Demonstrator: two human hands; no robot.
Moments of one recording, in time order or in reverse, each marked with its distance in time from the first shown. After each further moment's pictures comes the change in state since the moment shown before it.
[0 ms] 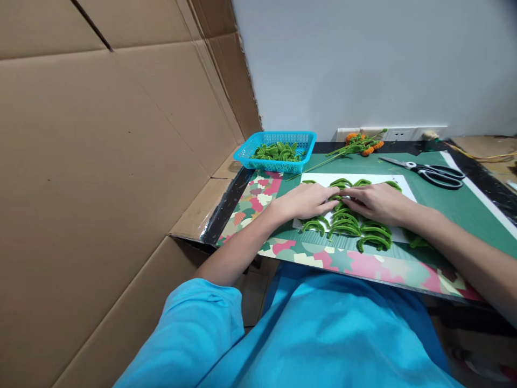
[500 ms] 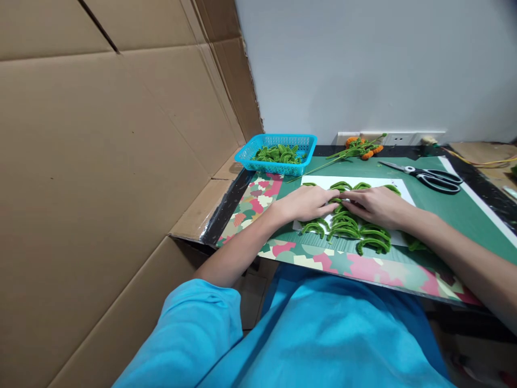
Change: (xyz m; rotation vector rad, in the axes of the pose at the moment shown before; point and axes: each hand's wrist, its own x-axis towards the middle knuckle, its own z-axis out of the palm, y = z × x) left_hand 0.000 0.002 -0.002 -0.010 -0.012 -0.015; right_hand 0.000 0.001 0.001 -0.005 0.010 -0.012
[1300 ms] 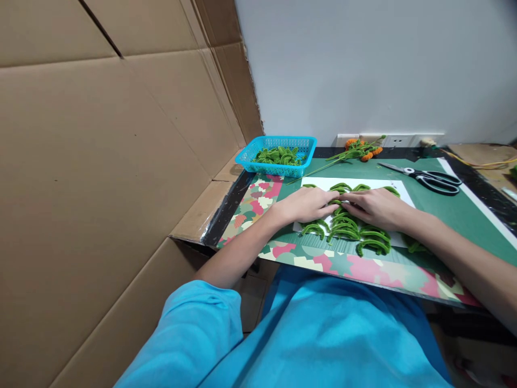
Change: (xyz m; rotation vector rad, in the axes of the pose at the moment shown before) left_hand 0.000 0.000 0.000 -0.014 -0.002 -0.012; right_hand 0.000 -0.003 -0.001 -0.019 -0.018 0.003
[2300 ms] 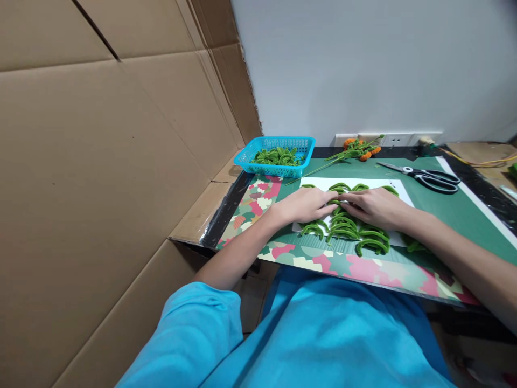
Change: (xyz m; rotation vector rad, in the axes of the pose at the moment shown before) left_hand -0.001 0.002 -0.003 0.006 -0.009 -0.006; right_hand 0.000 0.001 0.002 0.003 0.007 0.000
